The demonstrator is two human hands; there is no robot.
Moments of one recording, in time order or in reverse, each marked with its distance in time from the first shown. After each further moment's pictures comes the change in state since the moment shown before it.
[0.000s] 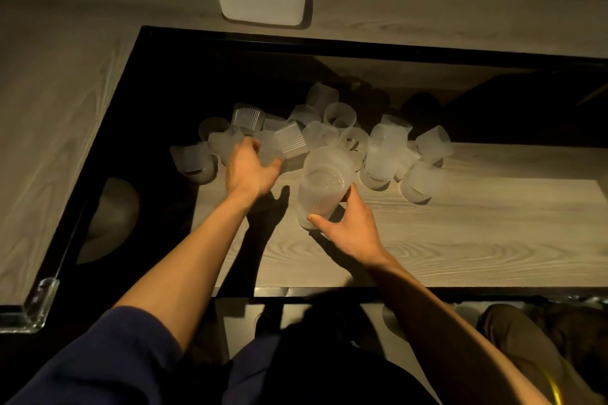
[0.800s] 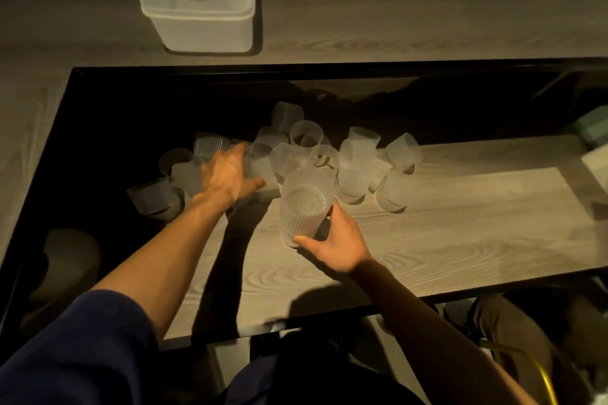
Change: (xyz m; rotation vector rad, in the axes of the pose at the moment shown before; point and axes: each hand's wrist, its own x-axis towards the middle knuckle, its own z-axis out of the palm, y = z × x) left_hand 0.070 0.019 0.023 0.504 -0.181 0.240; right_hand 0.020 0.007 -0.020 -0.014 -0.050 0.030
